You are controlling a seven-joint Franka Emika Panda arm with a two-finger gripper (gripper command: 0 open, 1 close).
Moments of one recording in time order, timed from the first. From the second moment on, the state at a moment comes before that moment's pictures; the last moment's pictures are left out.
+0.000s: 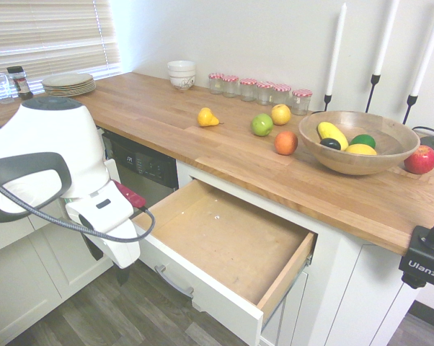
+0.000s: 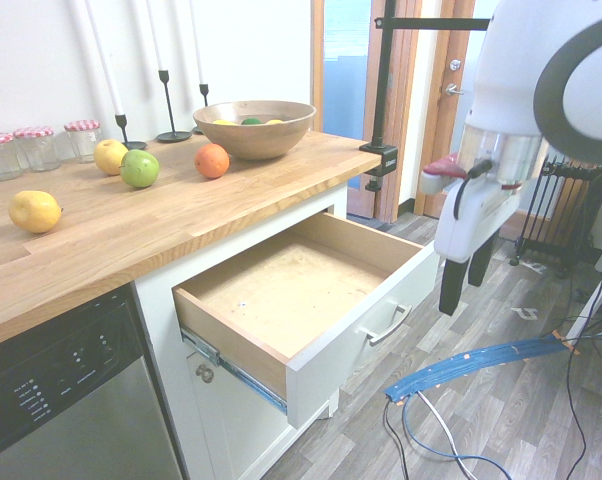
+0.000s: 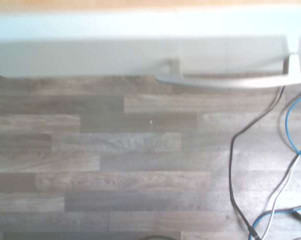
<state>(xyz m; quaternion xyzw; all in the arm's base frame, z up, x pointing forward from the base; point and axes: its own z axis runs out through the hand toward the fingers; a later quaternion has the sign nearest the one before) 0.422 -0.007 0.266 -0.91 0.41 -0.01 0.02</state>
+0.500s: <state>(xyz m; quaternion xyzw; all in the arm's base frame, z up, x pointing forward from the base) 0.440 -0.040 0.167 -0.91 0.41 0.02 0.01</state>
